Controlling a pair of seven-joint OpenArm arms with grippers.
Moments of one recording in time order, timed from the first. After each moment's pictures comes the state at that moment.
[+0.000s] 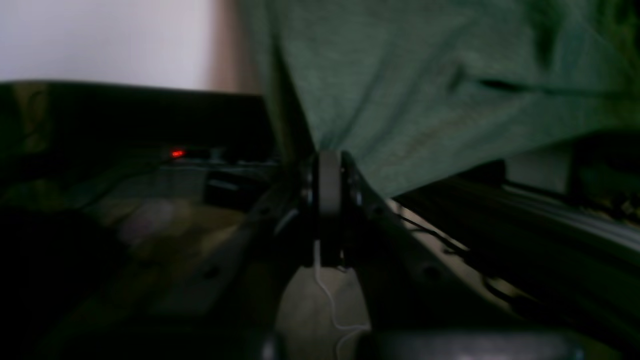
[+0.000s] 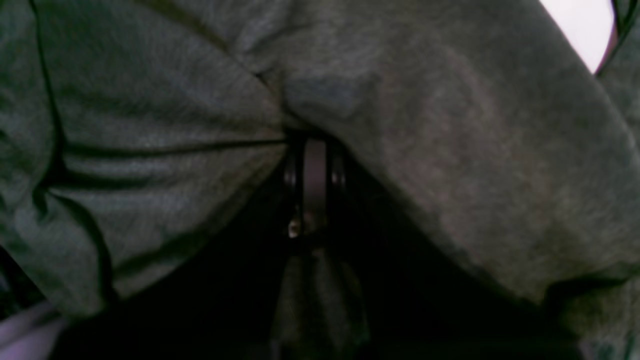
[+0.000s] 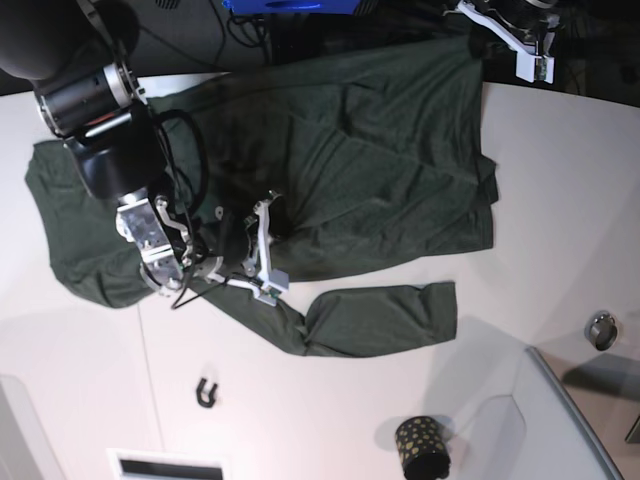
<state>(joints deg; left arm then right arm) 53.6 -14.4 -16.0 109.3 -28.3 -9.1 31.8 24.9 2.9 -21.4 37.8 7.8 42.0 -34.0</state>
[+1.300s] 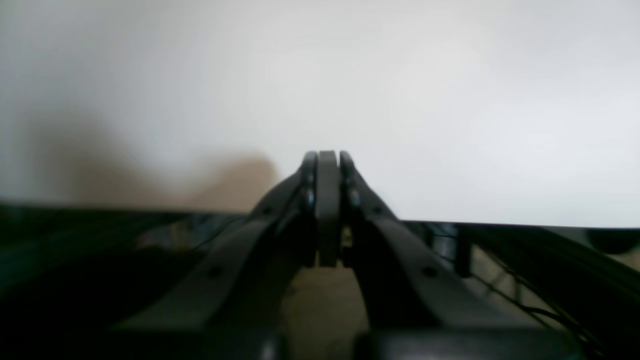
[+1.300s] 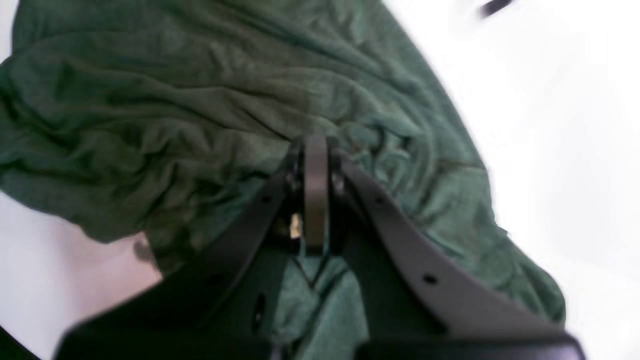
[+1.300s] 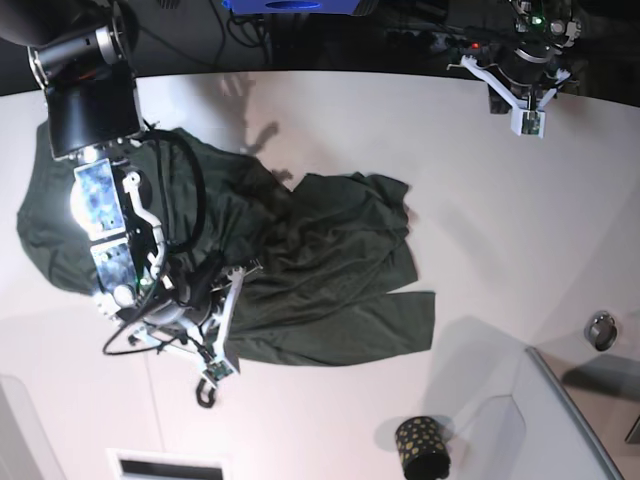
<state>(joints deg) 38.3 -9.7 -17.0 102.2 -6.6 -10.0 32.0 13.8 5.6 -13.8 87.4 4.5 18.8 -59.8</state>
